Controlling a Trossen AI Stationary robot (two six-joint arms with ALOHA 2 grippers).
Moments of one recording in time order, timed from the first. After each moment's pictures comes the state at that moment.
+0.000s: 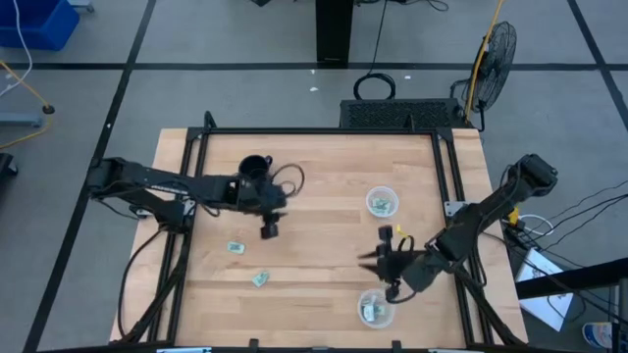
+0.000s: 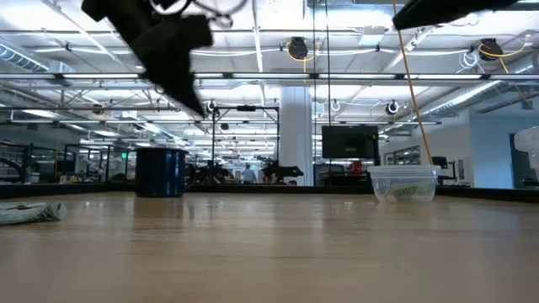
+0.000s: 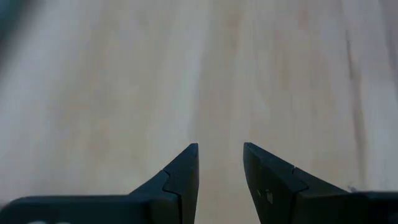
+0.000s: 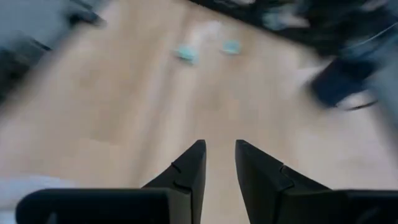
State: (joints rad) left arm -0.02 1.34 0.88 -0.43 -0.13 -0.09; right arm 0.67 1.34 0.81 -0.14 0.62 0.09
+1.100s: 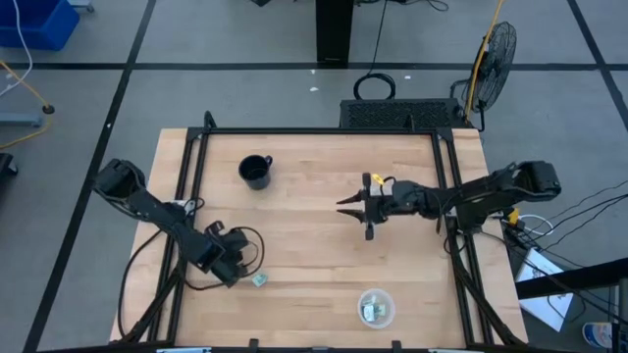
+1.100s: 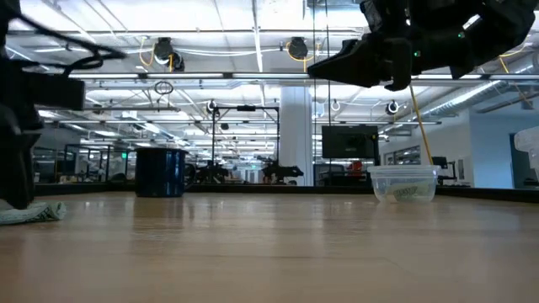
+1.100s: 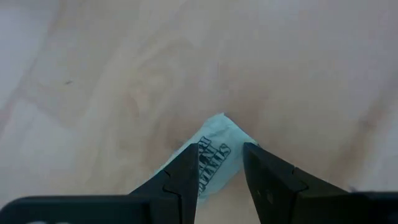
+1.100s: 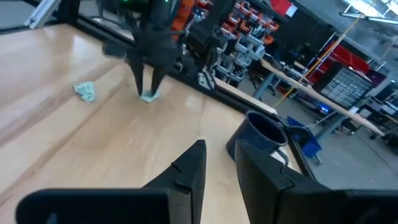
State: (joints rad) left arm -0.65 1.46 0.65 -0.75 -0.33 -1.18; right arm 0.00 1.33 0.47 0.71 0.01 -0.48
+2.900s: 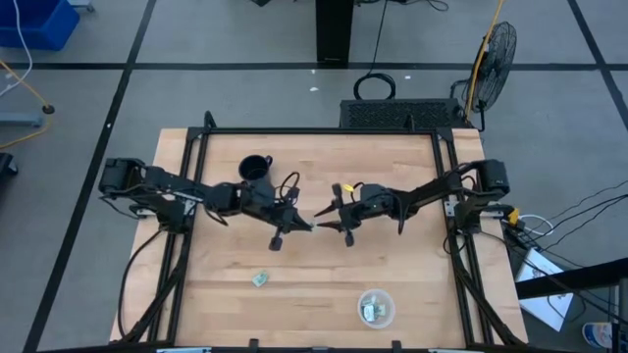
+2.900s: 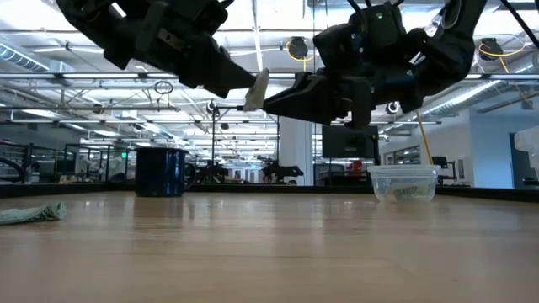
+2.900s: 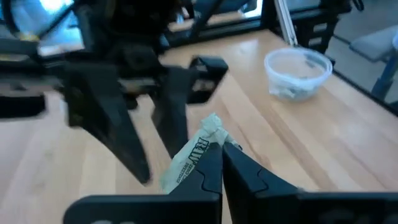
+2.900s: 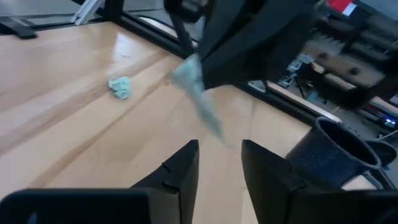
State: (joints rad) left arm -0.01 1.48 0.69 0.40 0.27 0.18; right arm -0.04 1.75 0.64 0.90 -0.21 -0.46
